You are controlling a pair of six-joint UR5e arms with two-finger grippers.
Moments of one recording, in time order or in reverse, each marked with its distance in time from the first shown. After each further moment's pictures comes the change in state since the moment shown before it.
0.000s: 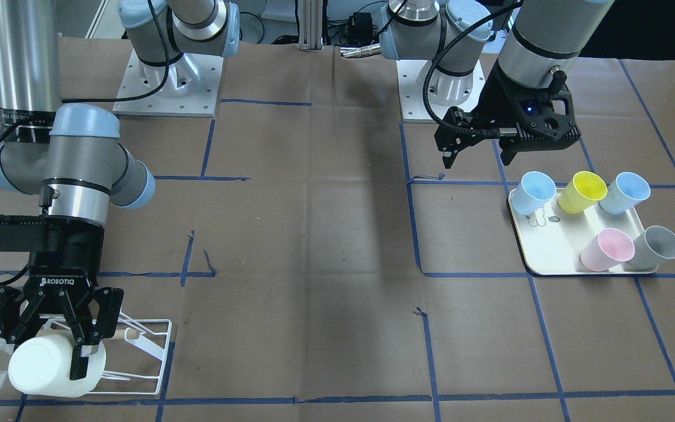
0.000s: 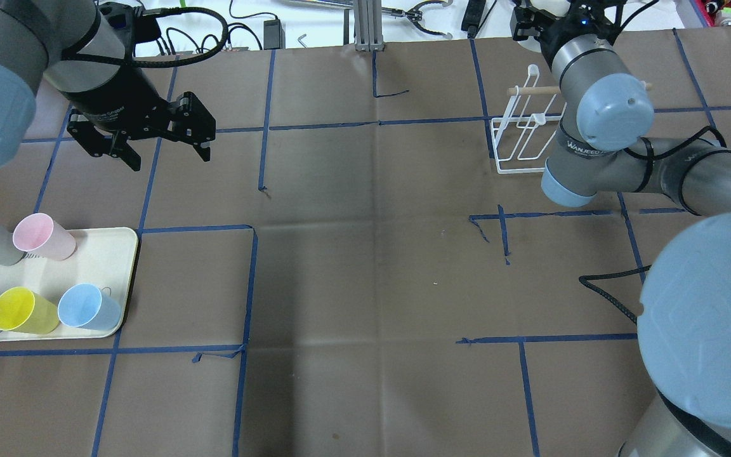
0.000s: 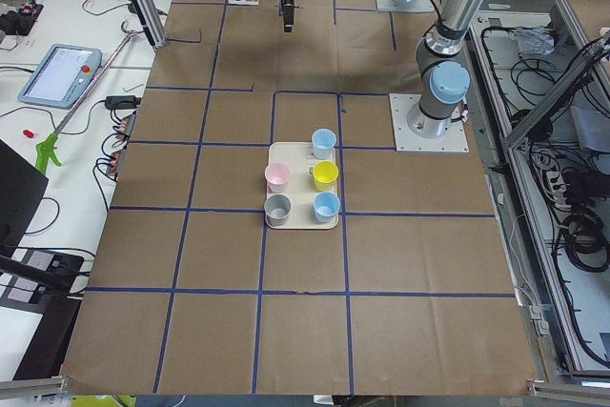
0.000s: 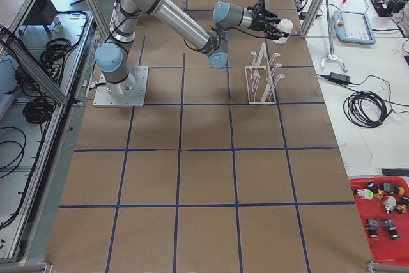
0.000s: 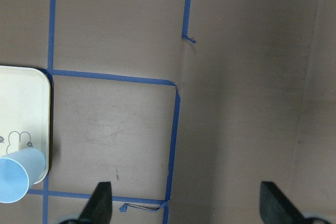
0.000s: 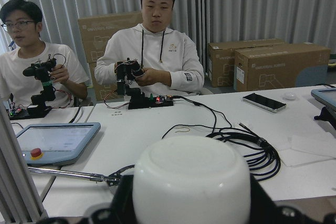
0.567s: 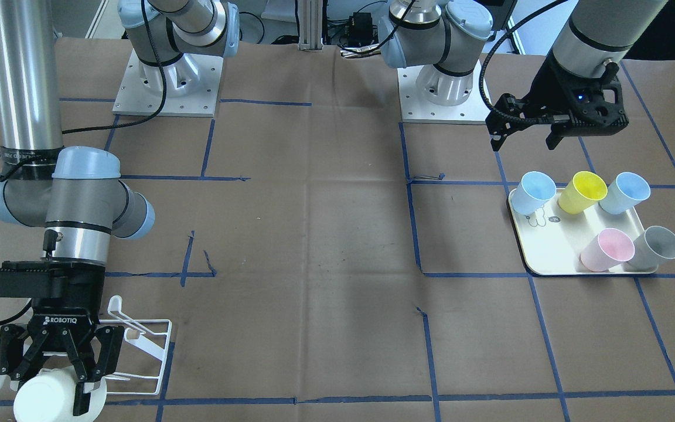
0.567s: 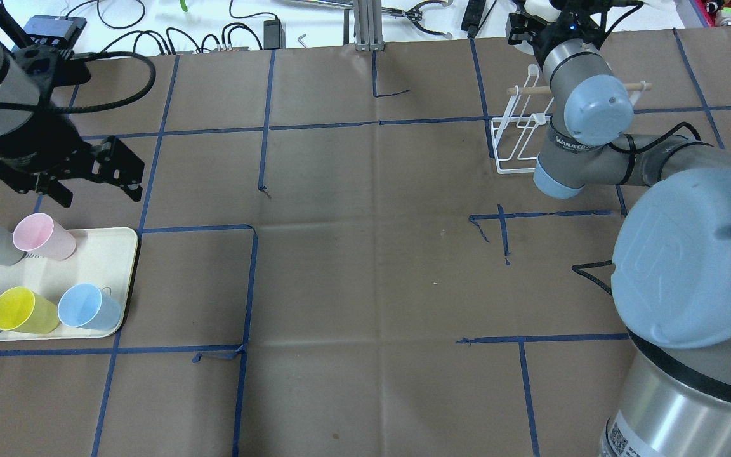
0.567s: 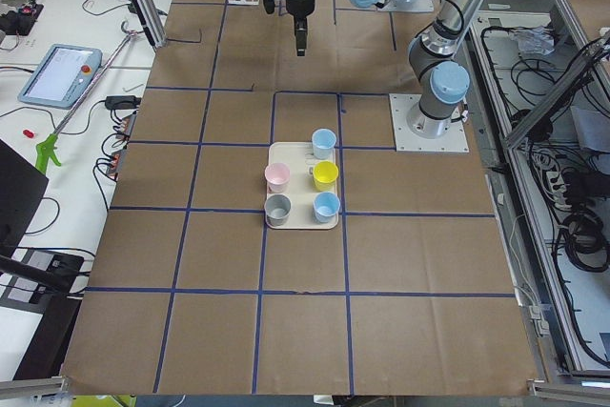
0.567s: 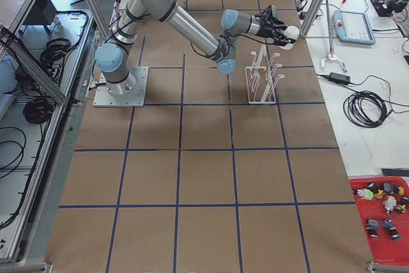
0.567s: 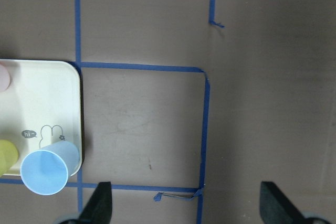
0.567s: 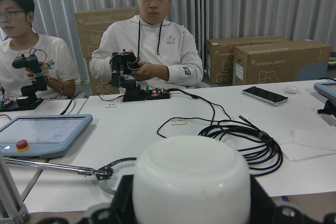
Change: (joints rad) left arm 0.239 0.143 -0.175 -0.022 0.040 0.281; right arm -0.007 0.111 -0.061 -0.037 0.001 -0.008
